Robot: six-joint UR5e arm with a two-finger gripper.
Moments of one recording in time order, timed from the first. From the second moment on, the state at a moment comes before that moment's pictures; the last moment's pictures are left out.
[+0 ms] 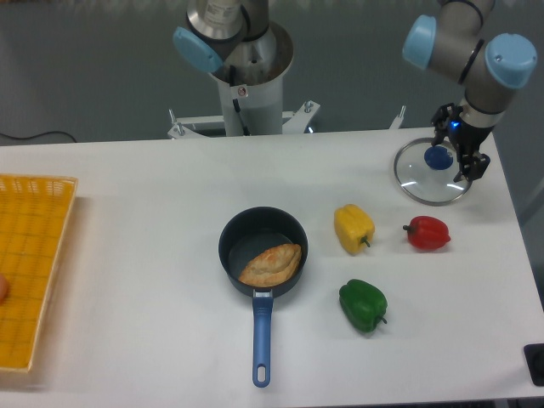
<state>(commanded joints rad) 3.11 -1.92 -1.79 -1.06 1.56 2.24</state>
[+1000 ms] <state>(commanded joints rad) 3.14 -1.90 -1.83 -1.01 1.56 2.21</state>
